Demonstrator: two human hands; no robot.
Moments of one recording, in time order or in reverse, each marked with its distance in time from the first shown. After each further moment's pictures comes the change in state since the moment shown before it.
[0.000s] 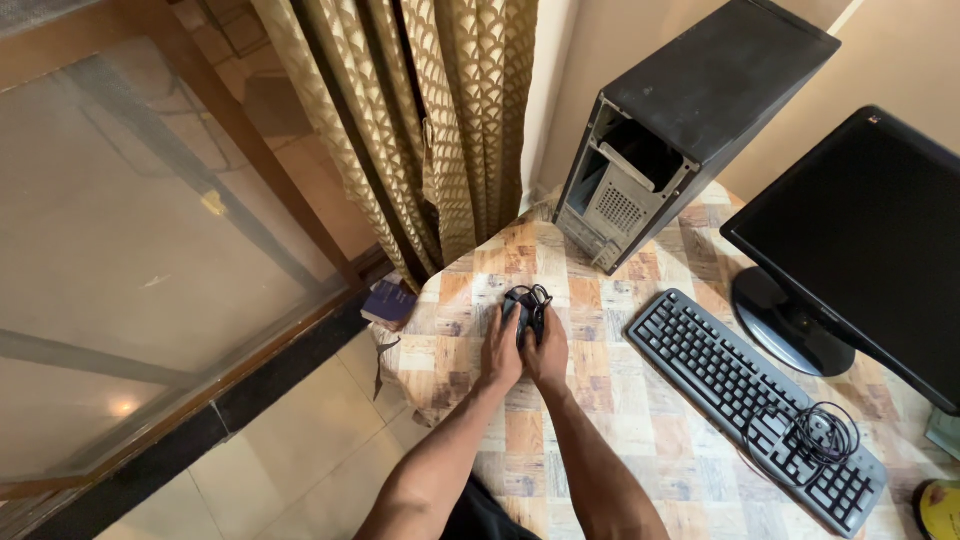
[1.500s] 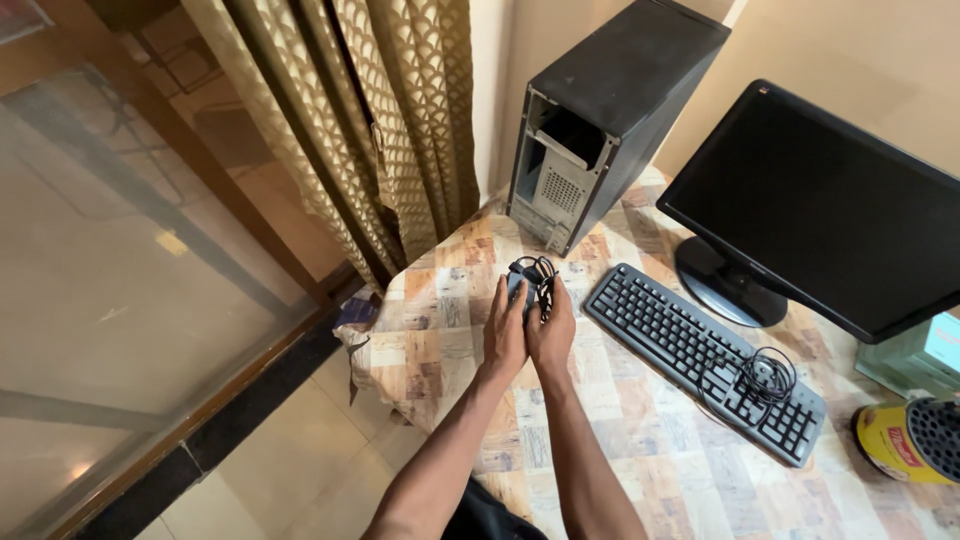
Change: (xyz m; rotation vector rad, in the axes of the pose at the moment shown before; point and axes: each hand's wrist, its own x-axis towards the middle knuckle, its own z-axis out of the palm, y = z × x) left_hand -0.017 0.119 -0.041 -0.130 -0.038 0.146; right_hand 0.001 -0.053 -0.091 -0.004 0.316 0.021
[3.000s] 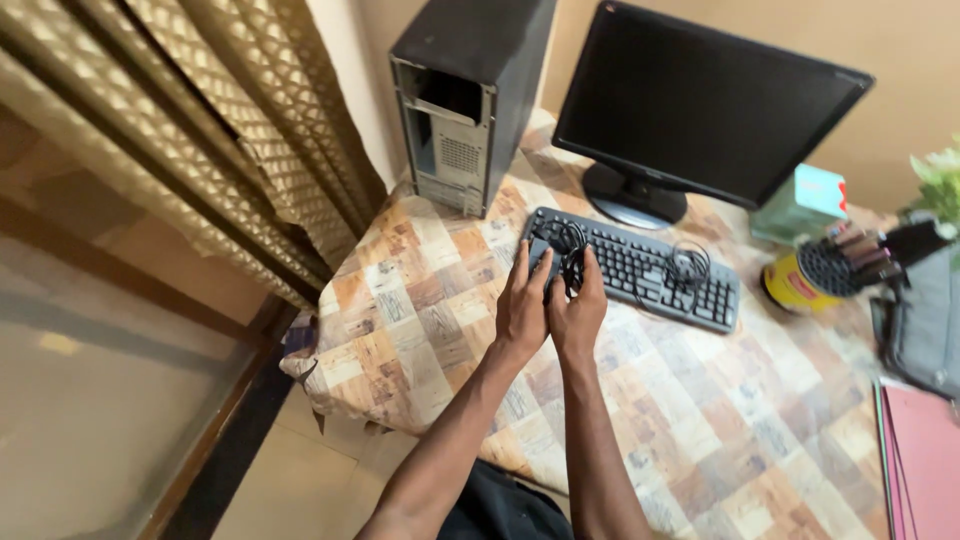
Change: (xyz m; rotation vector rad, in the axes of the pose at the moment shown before) left_hand -0.036 0.122 -0.007 -0.128 -0.188 0.405; right_hand -0.020 -0.055 -0.138 -0.109 0.352 0.109
